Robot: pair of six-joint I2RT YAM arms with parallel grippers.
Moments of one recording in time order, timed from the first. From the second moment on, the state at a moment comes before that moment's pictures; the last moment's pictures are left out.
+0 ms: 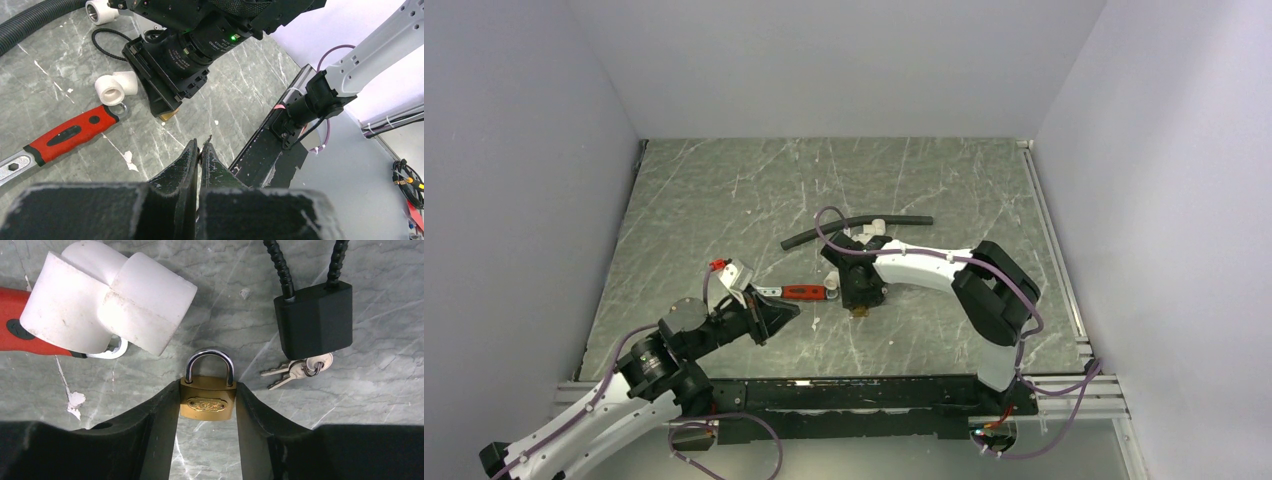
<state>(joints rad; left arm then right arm) -0.86 0.30 0.38 -0.21 0.11 -0.51 0.91 1.83 1.17 -0.68 0.16 0.78</state>
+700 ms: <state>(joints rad) -0.86 0.33 0.38 -0.20 0.11 -0.51 0.90 1.78 1.19 -0.68 0.12 0.79</state>
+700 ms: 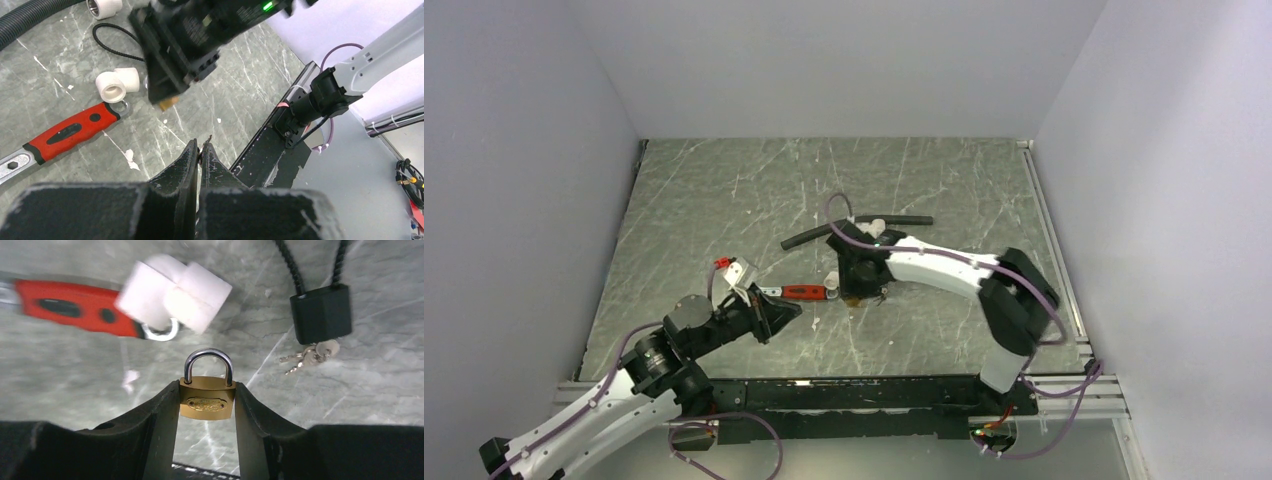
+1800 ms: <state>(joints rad) -0.96 1.11 0.29 1.23 -0.21 -0.45 0.84 1.01 0.81 -0.15 0.32 1.74</state>
